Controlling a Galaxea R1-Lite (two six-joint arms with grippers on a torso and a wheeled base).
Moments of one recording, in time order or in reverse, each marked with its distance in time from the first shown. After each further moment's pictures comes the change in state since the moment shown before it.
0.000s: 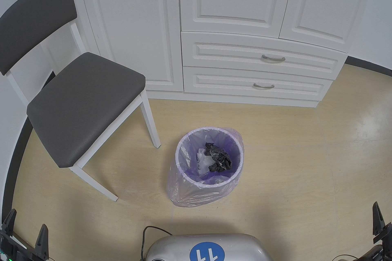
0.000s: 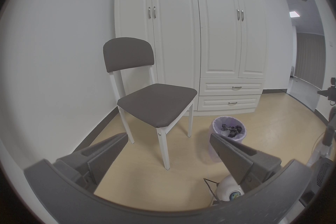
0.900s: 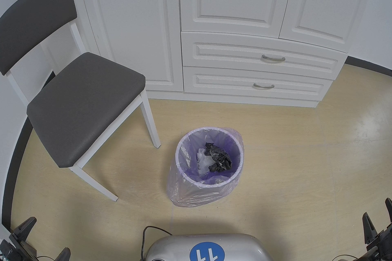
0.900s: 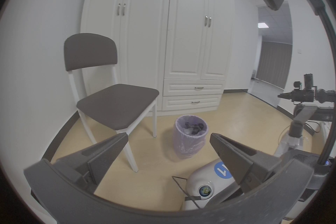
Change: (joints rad) left arm -0.001 0.001 -0.005 0.011 -0.365 0.005; right arm 0.000 0.001 0.000 0.071 0.119 -0.038
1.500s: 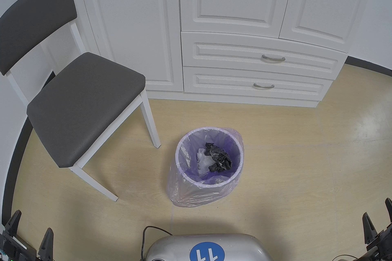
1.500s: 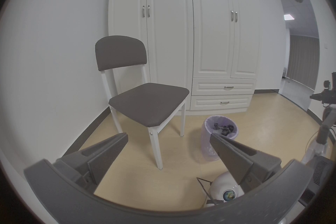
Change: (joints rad) left arm 0.000 0.001 0.023 -0.028 0.293 -0.010; right arm 0.000 0.001 0.000 0.000 0.000 0.001
